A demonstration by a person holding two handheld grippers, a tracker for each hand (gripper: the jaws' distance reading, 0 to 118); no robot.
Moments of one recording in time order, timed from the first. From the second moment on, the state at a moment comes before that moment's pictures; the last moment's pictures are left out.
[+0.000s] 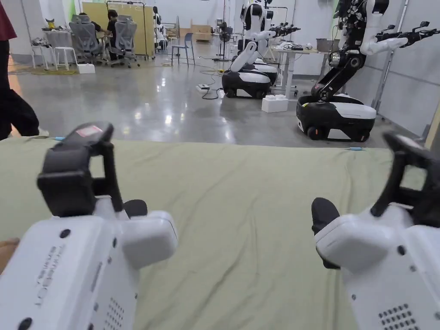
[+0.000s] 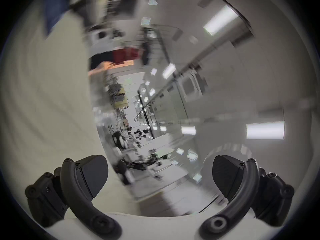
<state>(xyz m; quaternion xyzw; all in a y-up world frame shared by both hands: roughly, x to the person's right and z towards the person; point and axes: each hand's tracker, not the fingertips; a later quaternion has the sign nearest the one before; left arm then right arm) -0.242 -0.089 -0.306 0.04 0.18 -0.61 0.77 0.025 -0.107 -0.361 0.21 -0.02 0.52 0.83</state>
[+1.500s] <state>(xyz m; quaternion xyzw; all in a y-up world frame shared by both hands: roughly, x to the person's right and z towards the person) -0.270 -0.100 -0.286 0.06 0.15 -0.07 0.98 0.053 -0.121 -0.341 0.10 0.04 0.03 0.99</state>
